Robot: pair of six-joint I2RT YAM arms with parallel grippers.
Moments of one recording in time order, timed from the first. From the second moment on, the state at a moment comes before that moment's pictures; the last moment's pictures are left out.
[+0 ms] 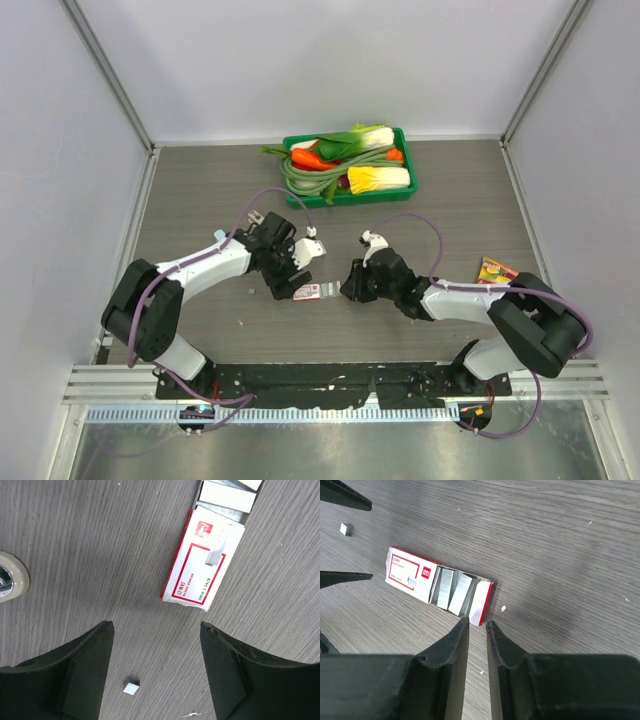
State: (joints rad) left arm -0.60 1.55 0.92 -0.54 0.25 0.50; right arm 0.77 1.41 0.48 0.29 -0.07 0.59
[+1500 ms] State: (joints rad) left arm -0.61 1.58 0.85 -0.41 0.21 0.44; right arm 0.71 1.57 0.45 0.53 -0.21 0.68
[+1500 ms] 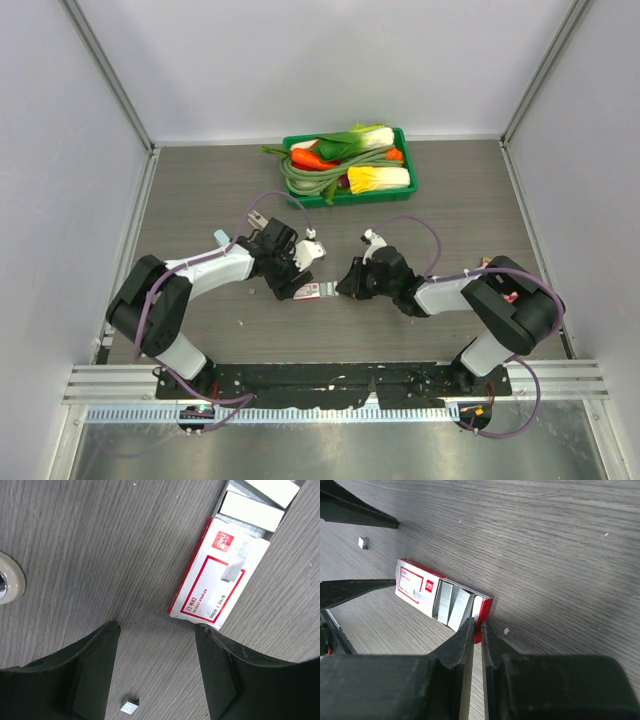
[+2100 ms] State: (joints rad) left arm -0.65 1.60 0.87 -0.40 0.19 0.42; right arm 0.79 1.66 0.51 0.58 -0.21 0.70
